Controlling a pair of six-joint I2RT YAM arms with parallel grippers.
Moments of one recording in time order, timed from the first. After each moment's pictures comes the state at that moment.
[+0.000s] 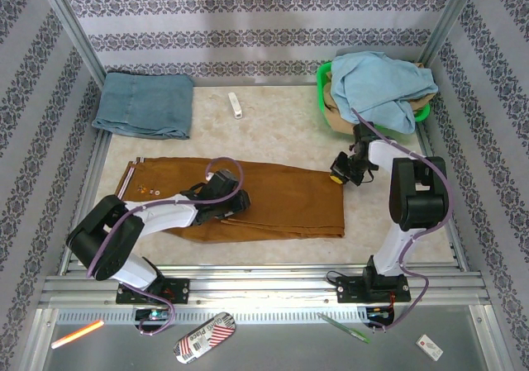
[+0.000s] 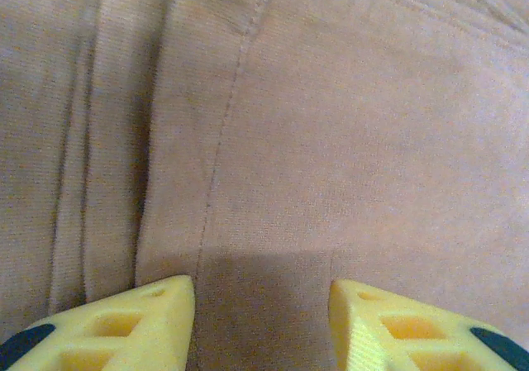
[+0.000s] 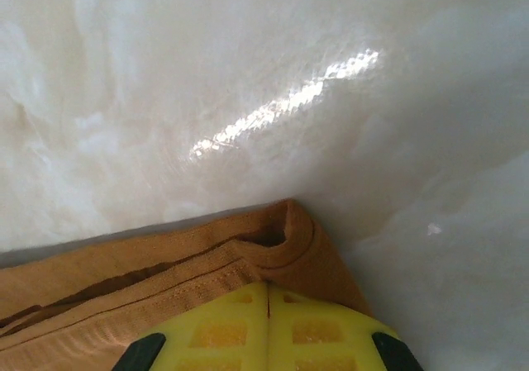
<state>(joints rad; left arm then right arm) -0.68 1.51 0.64 -0.05 0.03 -0.96 -0.01 1.81 1.09 -0.65 -0.37 0.62</state>
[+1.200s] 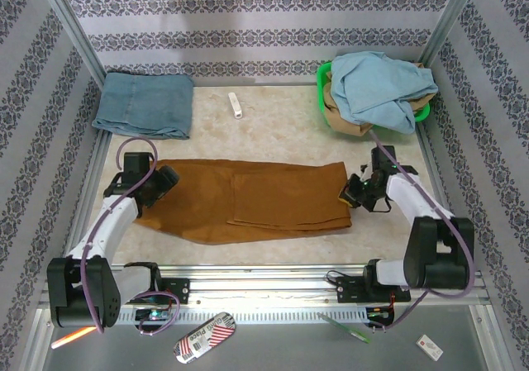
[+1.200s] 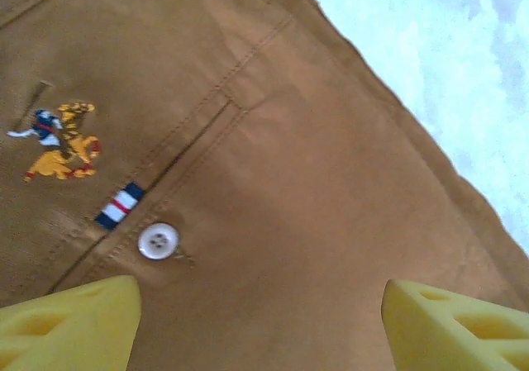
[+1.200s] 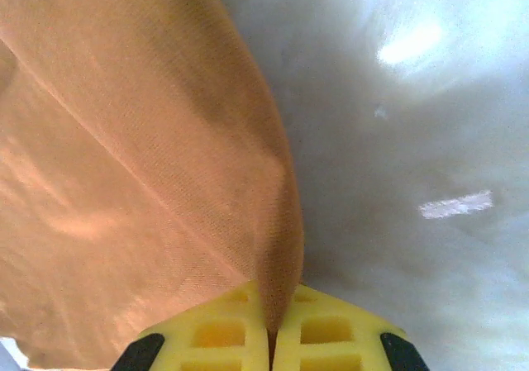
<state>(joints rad) 0.07 1.12 0.66 -0.52 0.08 -0.73 -0.08 1.33 0.79 -0.78 -0.46 0.54</state>
